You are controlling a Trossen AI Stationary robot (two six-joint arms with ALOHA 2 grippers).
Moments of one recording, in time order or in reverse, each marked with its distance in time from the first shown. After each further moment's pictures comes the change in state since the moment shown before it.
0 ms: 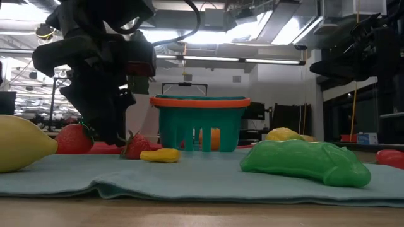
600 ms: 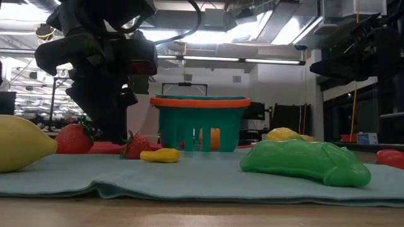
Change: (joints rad) left arm 0.001 0.000 0.000 0.021 0.000 0.000; right arm 0.000 0.000 0.000 0.000 0.000 0.000
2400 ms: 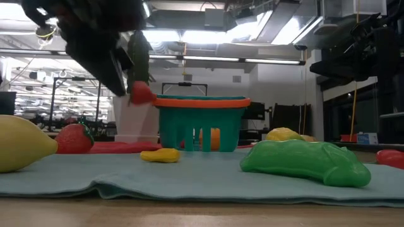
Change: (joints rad) left arm -0.050 -0.226 0.001 -0.108 -0.109 0.043; right arm 0.000 0.000 0.000 0.000 0.000 0.000
